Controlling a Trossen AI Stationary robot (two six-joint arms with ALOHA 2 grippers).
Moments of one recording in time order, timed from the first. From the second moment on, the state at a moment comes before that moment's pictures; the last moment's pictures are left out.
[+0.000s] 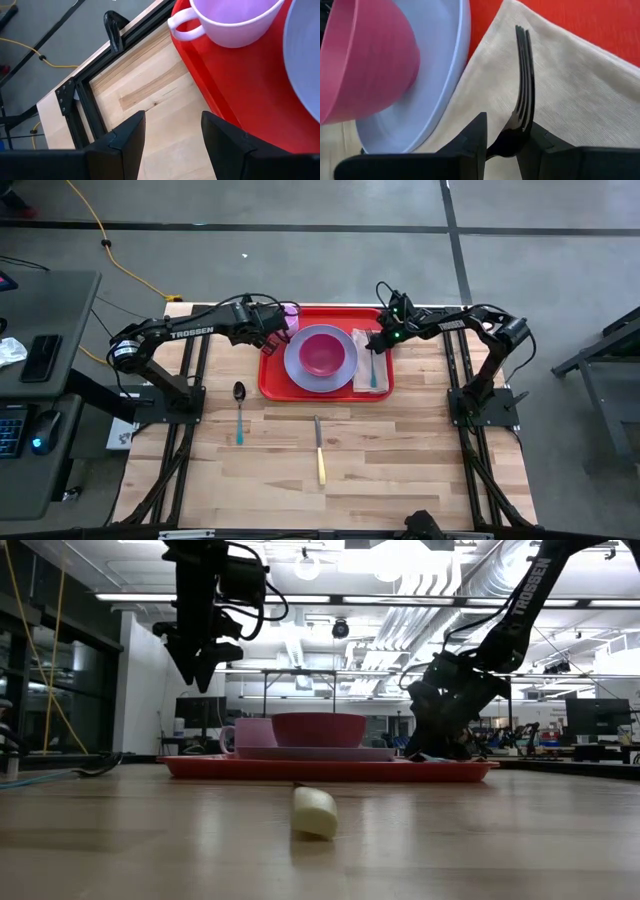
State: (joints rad) left arm 0.43 1.51 1.22 -1.11 -0.59 -0.52; right arm -0.86 1.73 0.72 0.11 -0.62 0.29
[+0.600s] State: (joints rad) left arm 0.43 1.51 1.22 -1.11 -0.59 -0.48; right arm -0.86 1.73 0.72 0.08 -0.62 0.27
